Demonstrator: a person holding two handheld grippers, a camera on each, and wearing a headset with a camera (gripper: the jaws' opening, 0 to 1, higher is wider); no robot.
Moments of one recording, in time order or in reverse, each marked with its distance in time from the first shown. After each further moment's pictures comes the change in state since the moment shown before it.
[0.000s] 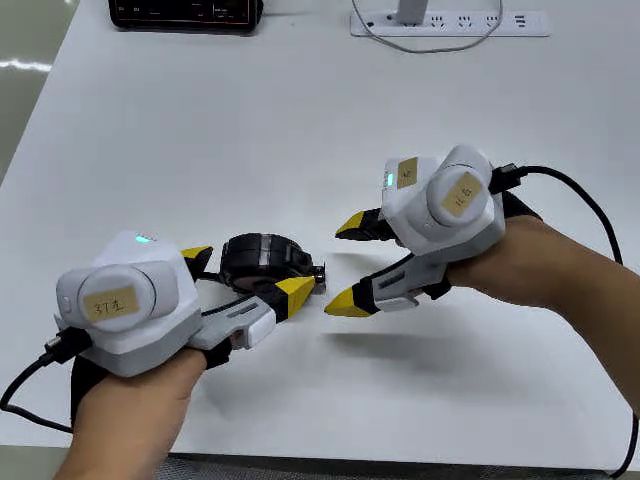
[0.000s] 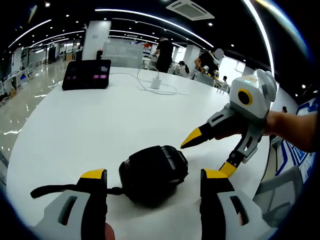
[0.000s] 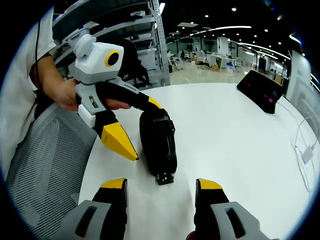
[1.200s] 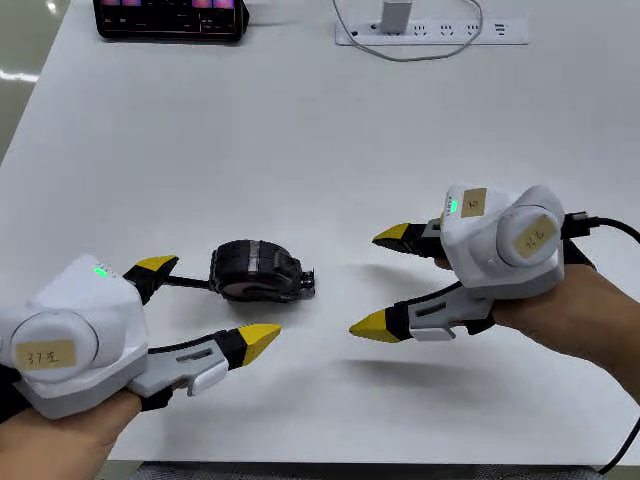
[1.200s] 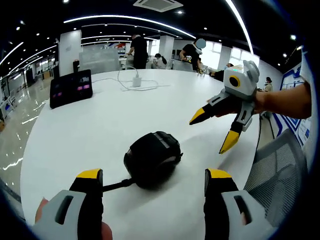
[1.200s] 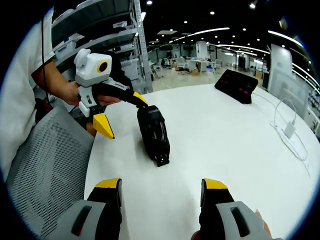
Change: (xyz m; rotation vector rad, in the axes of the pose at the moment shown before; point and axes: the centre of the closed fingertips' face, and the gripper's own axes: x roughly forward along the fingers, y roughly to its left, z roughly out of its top) left arm -0.031 -0.002 -0.008 0.215 0.038 -0.104; right arm -0.040 0.006 -0.024 0.112 -0.093 -0.146
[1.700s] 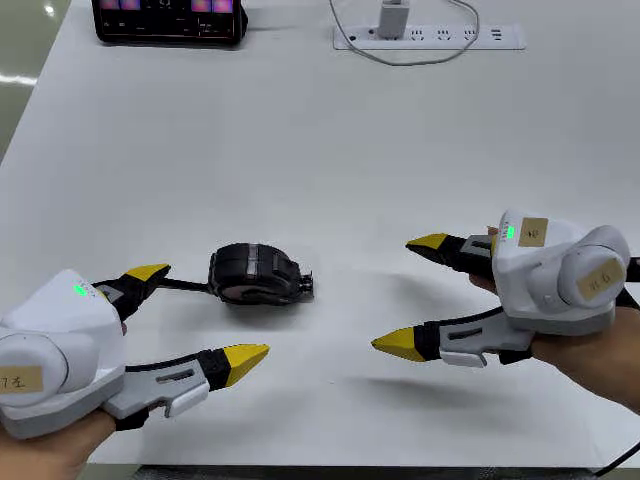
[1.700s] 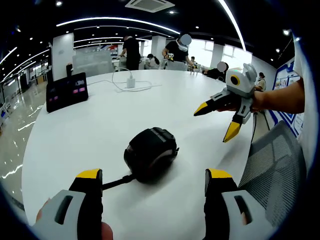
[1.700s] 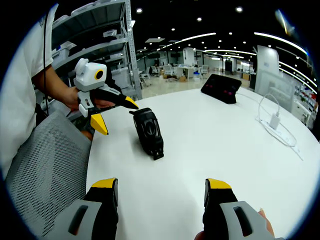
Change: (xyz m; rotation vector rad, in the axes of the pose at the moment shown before) left arm -0.010 0.001 -0.003 0.047 -0.004 -0.044; right arm -0.027 0.001 -0.013 0.055 -0.071 -0.092
